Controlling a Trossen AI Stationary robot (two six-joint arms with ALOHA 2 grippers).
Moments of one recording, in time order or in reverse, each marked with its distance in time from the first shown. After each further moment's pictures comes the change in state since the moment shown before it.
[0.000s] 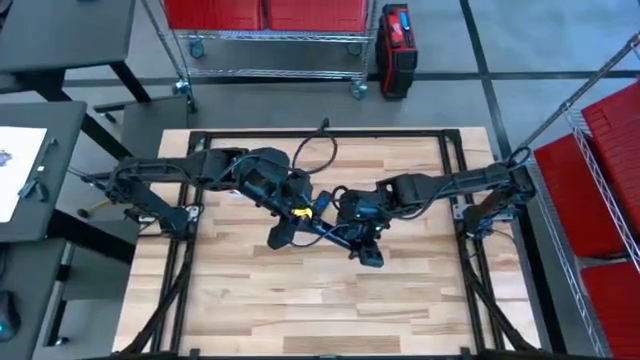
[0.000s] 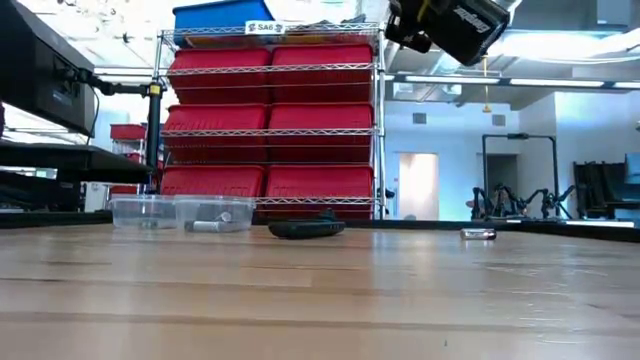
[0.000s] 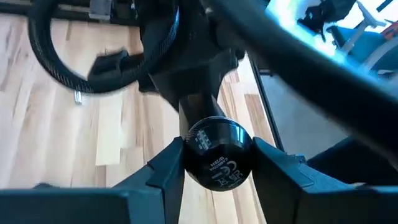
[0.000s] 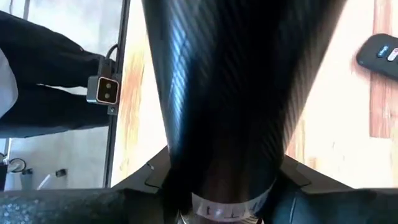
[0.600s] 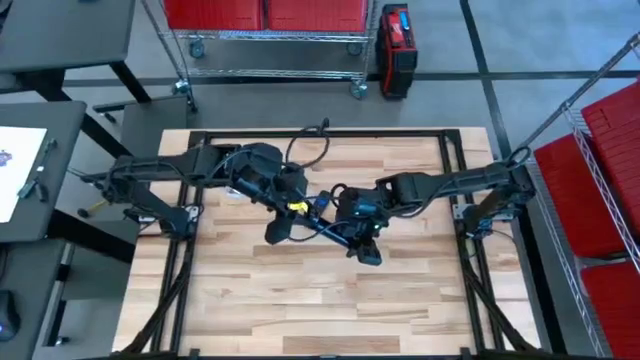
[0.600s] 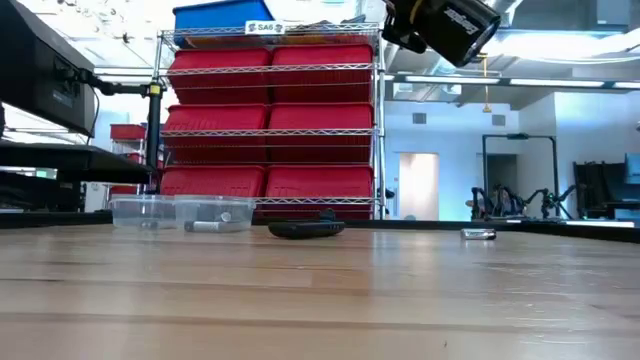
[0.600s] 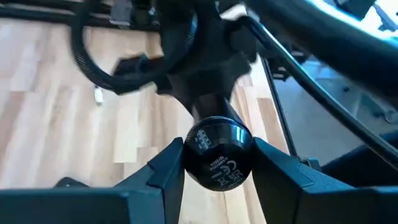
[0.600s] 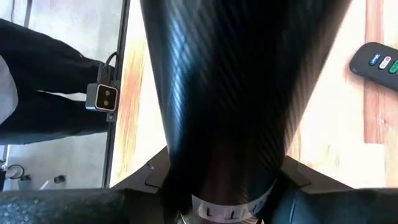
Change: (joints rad) left arm 0.010 -0.044 -0.002 -0.007 -0.056 0.016; right arm -0.006 0.000 0.000 0.020 0.003 -0.001
